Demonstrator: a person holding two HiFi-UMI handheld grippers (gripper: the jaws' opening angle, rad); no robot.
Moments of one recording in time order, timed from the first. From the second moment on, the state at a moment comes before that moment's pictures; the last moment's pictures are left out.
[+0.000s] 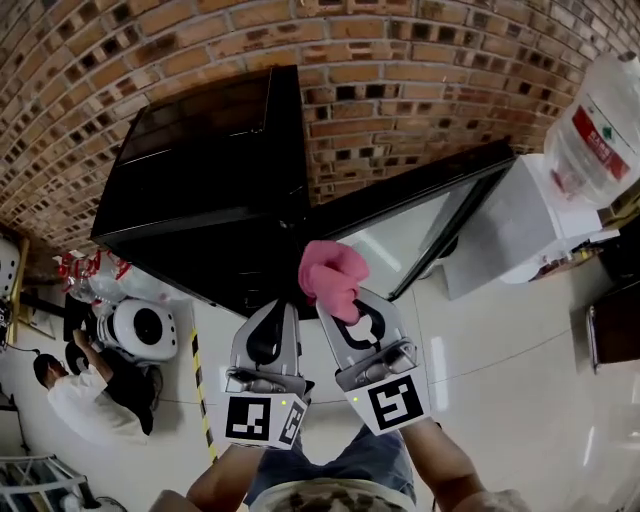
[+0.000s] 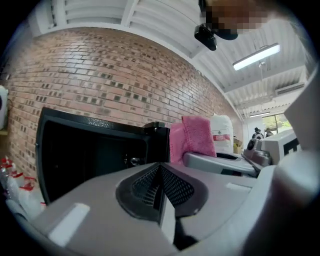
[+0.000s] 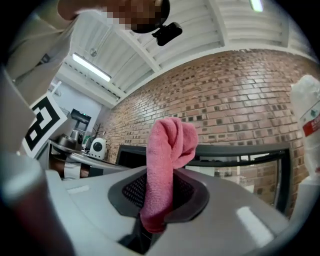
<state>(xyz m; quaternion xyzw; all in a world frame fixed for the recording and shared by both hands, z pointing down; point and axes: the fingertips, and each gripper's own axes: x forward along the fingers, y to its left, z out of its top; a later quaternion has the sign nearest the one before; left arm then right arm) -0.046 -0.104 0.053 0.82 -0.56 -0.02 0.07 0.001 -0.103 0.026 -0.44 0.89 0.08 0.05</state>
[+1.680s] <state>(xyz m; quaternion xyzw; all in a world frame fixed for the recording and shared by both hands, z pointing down) 0.010 -0.108 0.107 0.78 -0.61 -0.03 0.08 0.078 -0.117 0.120 -0.49 0.87 0.06 0.06</state>
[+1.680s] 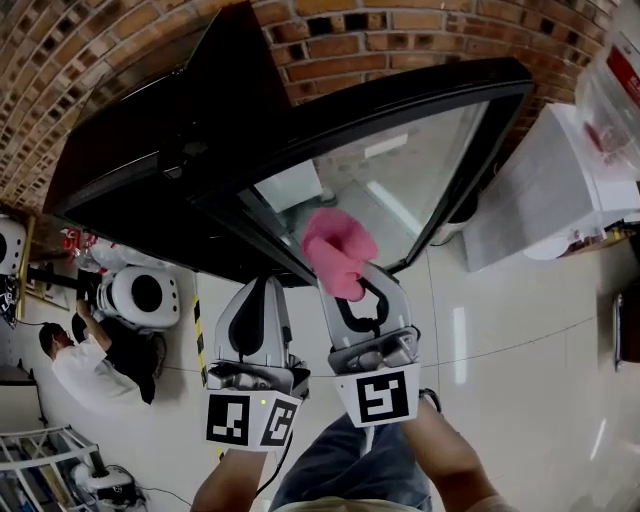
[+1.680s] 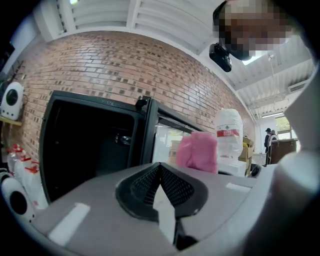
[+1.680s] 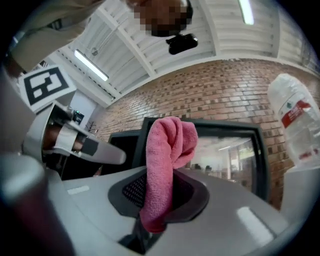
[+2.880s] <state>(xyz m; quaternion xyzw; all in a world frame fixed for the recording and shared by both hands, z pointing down) 0.083 -0.103 0.171 0.74 -0.67 0.00 0.11 0.244 -0.209 0.226 -0.52 0.85 0.10 -0.03</state>
